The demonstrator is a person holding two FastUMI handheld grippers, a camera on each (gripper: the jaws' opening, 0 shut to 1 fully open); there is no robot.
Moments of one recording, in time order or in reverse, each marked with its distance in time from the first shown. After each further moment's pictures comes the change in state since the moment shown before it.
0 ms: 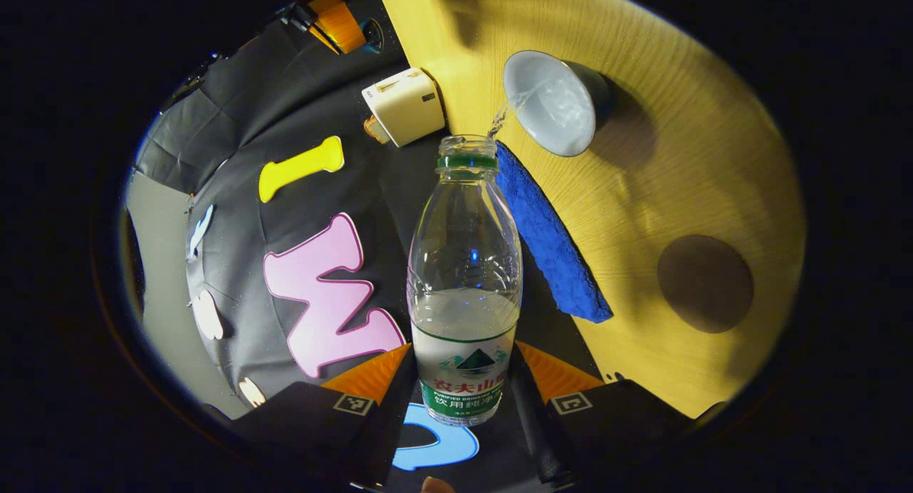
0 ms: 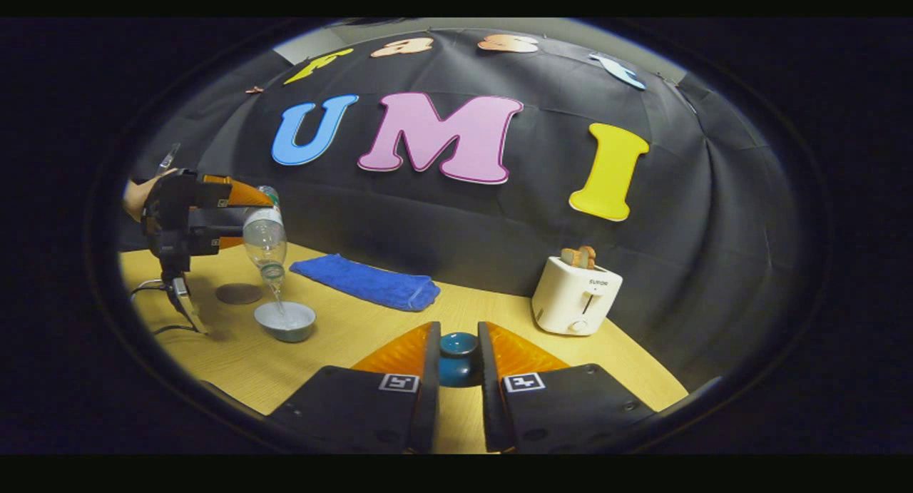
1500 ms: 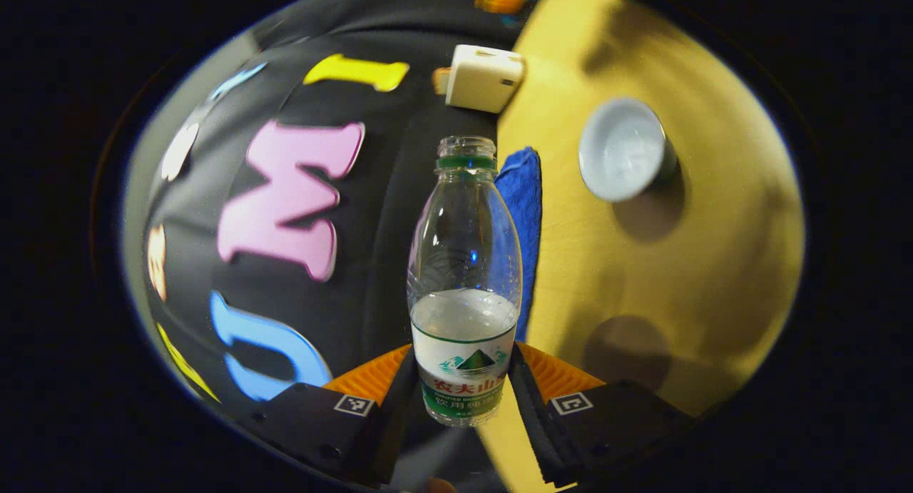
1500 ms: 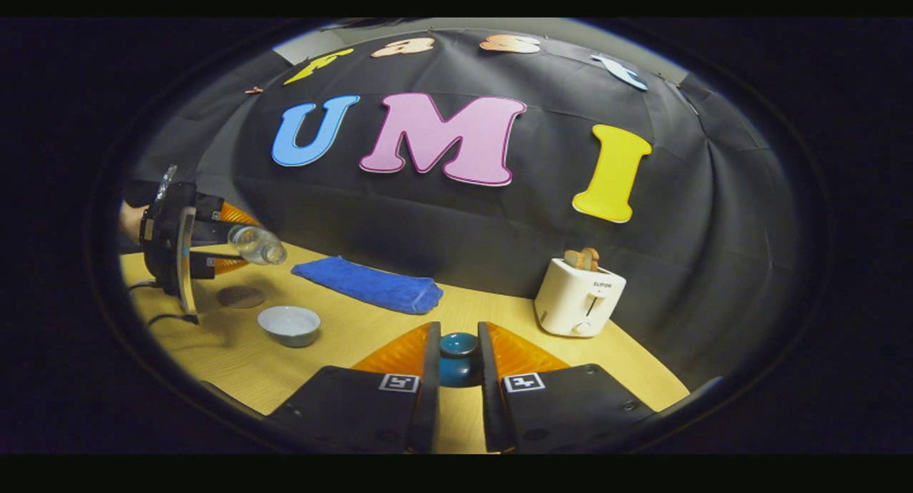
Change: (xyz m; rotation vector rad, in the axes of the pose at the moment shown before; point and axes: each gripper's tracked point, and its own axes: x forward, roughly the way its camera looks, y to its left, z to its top) left arm -0.017 -0.069 0.011 -0.859 0.057 -0.246; right arm 0.006 0.012 0.006 0.001 0.001 0.004
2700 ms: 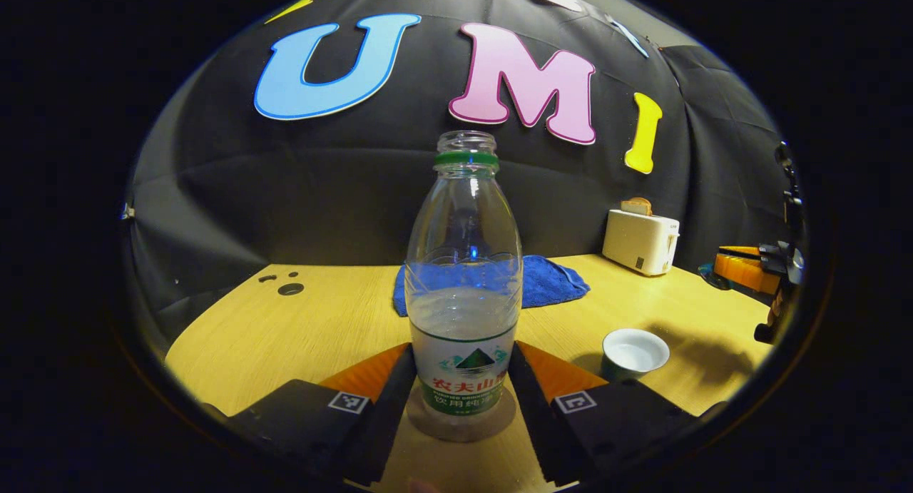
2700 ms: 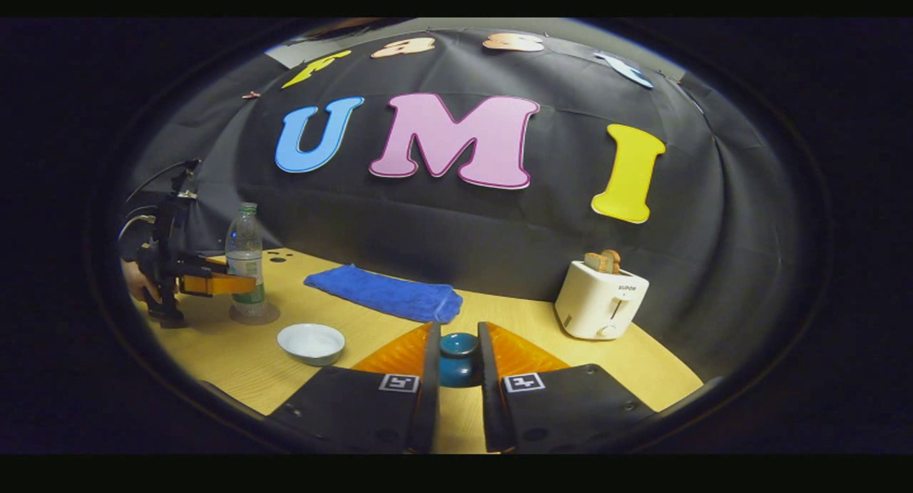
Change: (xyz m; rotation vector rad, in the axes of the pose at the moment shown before) left arm 0.002 -0.028 -0.003 -1.261 -0.067 -0.121; right arm 0.015 0.032 0.013 0.038 -0.002 0.030
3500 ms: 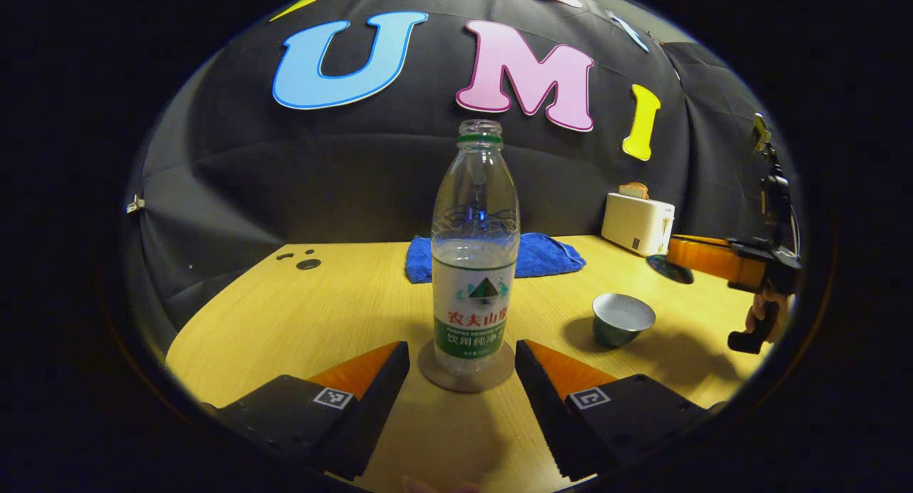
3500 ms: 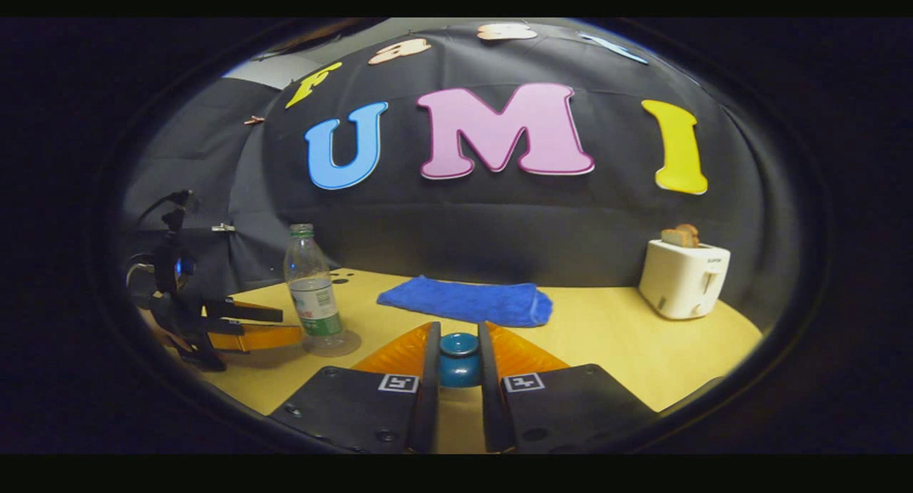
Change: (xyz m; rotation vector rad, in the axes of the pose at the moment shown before) left arm -0.064 0.003 -0.030 0.005 0.065 0.029; right arm 0.026 0.122 -0.003 0.189 0.018 0.214
